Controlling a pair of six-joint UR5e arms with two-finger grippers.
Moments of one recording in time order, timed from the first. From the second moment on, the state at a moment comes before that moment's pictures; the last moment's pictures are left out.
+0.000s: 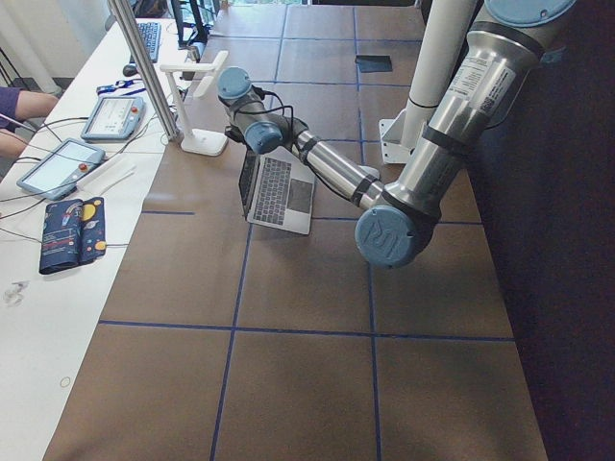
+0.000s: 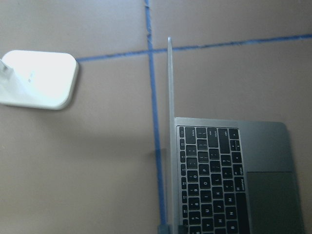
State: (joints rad) left arm -1.08 -2.10 -1.65 -1.88 -2.44 0.67; right arm 1.49 -1.83 1.93 -1.52 2.37 -0.04
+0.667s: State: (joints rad) left arm -0.93 -2.35 -1.46 -1.89 -2.20 0.52; right arm 1.49 -1.83 1.93 -1.52 2.37 -0.04
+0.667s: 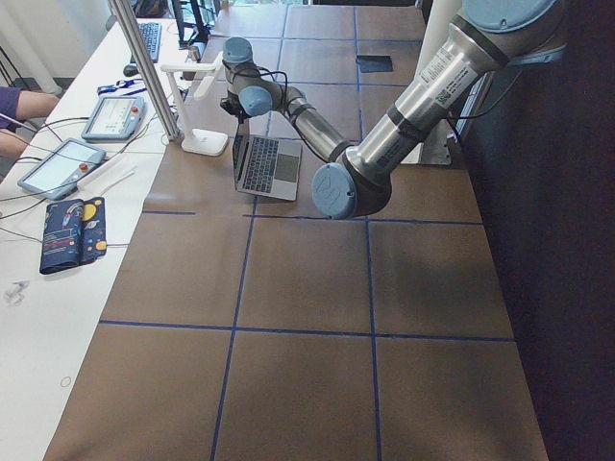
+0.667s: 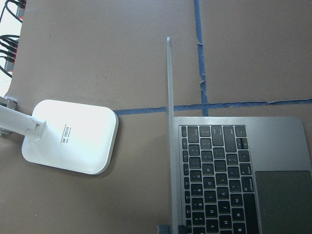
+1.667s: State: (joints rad) left arm -0.97 -2.35 -1.48 -1.92 -2.18 0.45; right arm 1.49 -1.83 1.92 -1.52 2.37 -0.04
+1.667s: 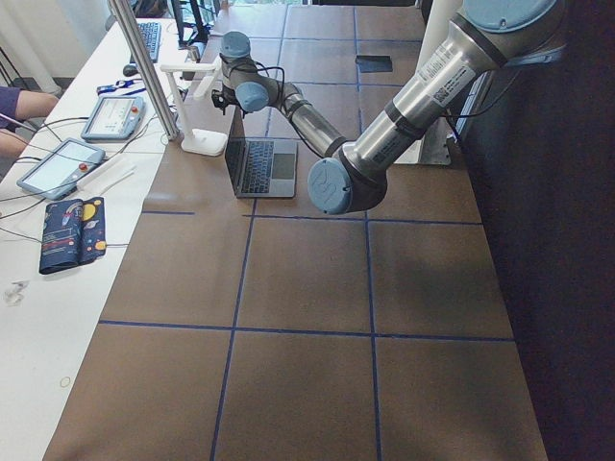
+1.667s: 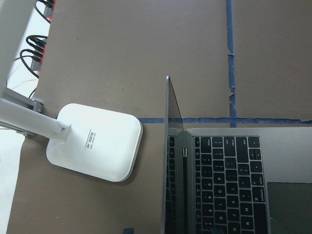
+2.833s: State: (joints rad) left arm -1.16 -1.89 -1.92 -1.22 -2.29 0.31; right arm 1.43 -1.83 1.94 -1.48 2.40 -0.04
